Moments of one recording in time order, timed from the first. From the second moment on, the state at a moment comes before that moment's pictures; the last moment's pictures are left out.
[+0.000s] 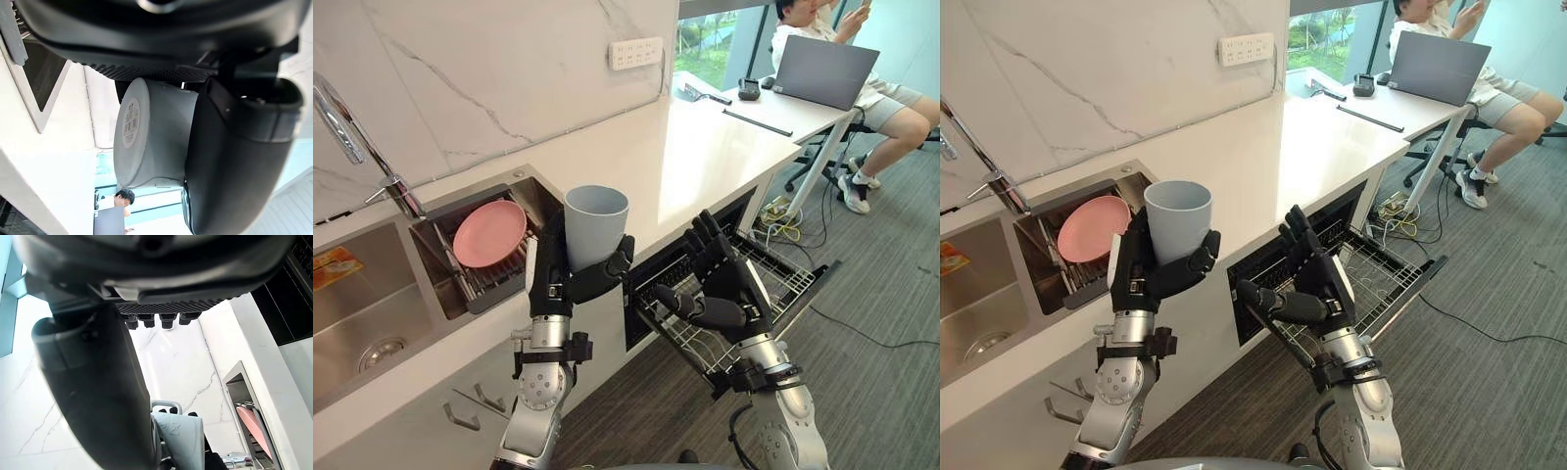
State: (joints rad) left arm 0.12 0.12 -0.23 -0.11 0.00 -0.40 0.25; right arm 0.23 -0.08 0.08 -0.14 0.45 -0.26 0.38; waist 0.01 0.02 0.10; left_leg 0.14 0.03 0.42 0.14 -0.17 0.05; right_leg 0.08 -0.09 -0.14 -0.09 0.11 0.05
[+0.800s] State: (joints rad) left arm 0.15 0.13 -0.37 -0.10 0.24 -0.38 0.35; right arm 0.19 -0.06 0.19 -0.17 0.48 -0.26 0.15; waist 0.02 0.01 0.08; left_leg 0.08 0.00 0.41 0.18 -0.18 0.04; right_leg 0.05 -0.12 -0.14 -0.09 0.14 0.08
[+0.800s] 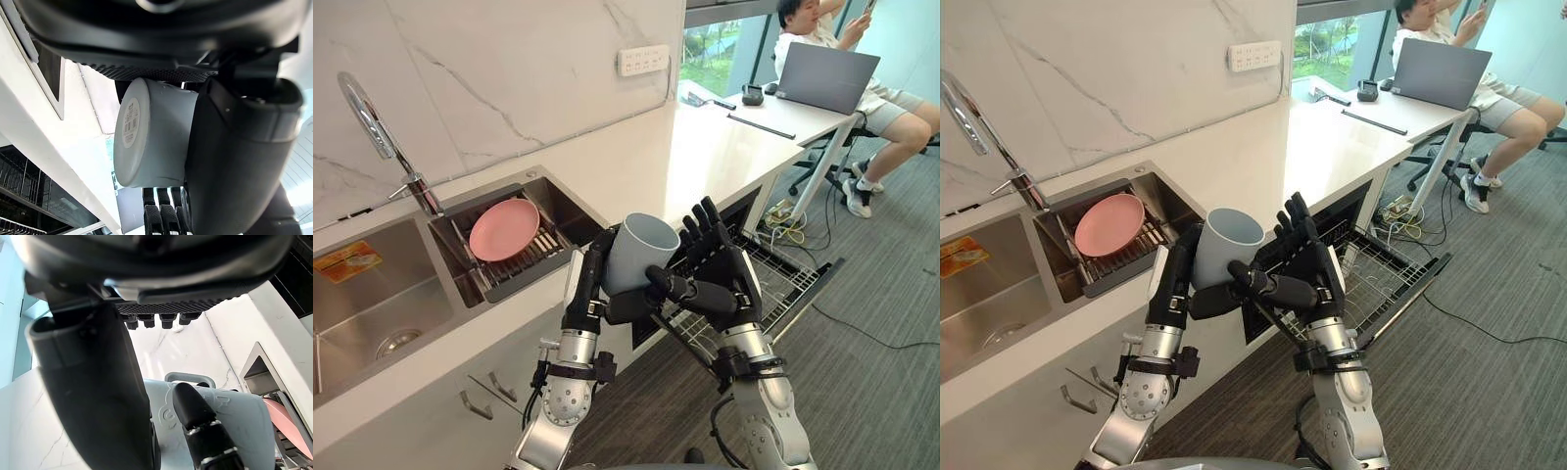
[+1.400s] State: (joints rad) left arm 0.15 0.13 -0.46 -0.10 0.27 -0.35 0.41; right arm 0.16 -0.06 0.30 -0.17 0.50 -0.26 0.13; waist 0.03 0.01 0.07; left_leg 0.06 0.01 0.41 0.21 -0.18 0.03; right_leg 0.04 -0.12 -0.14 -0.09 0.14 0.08
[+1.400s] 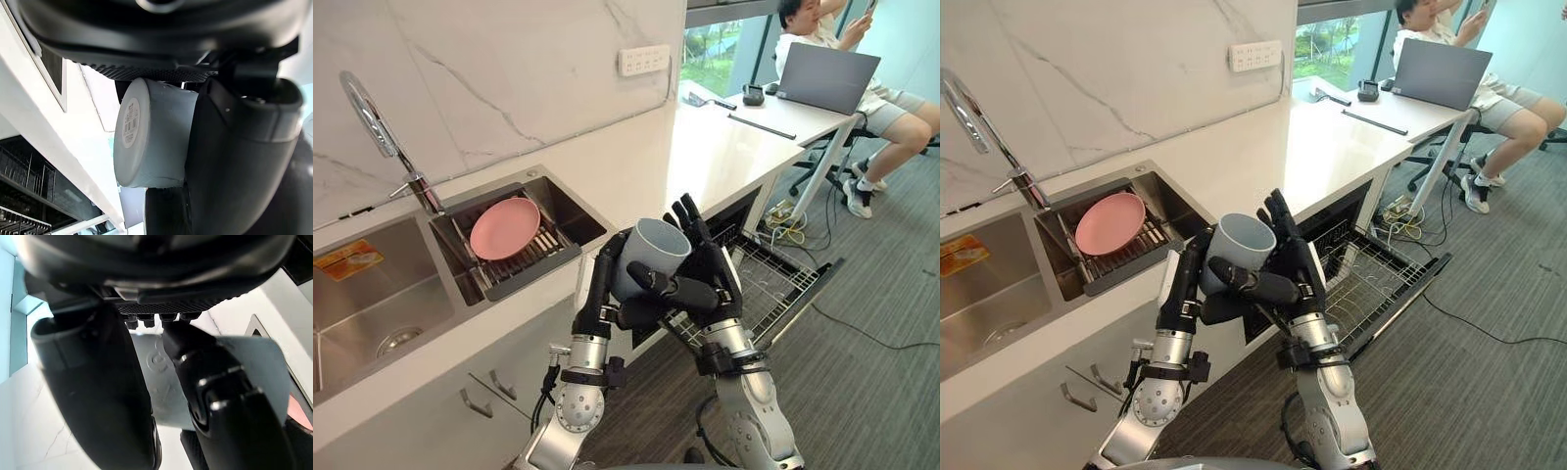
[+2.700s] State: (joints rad) left arm 0.15 0.13 -0.49 -0.07 0.27 -0.33 0.43; right arm 0.15 -0.05 0.34 -0.12 0.52 -0.19 0.00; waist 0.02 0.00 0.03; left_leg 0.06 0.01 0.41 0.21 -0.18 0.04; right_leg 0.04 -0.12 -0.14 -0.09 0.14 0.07
